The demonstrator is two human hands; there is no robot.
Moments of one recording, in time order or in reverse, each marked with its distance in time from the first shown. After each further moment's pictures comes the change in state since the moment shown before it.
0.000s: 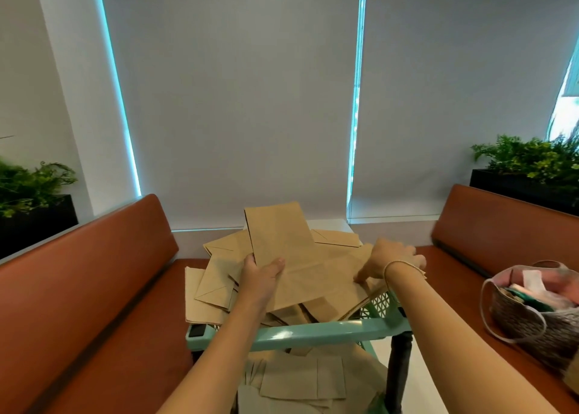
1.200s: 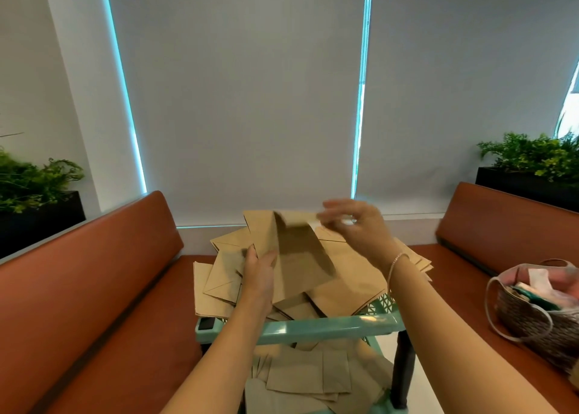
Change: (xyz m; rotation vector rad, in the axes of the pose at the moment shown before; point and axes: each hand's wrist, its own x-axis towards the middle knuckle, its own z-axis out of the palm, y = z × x) left_hand -0.002 0.007 -0.001 -0.157 0.036 -0.045; right_hand -0.048 -0.035 -0.025 0.994 0.246 -0.862
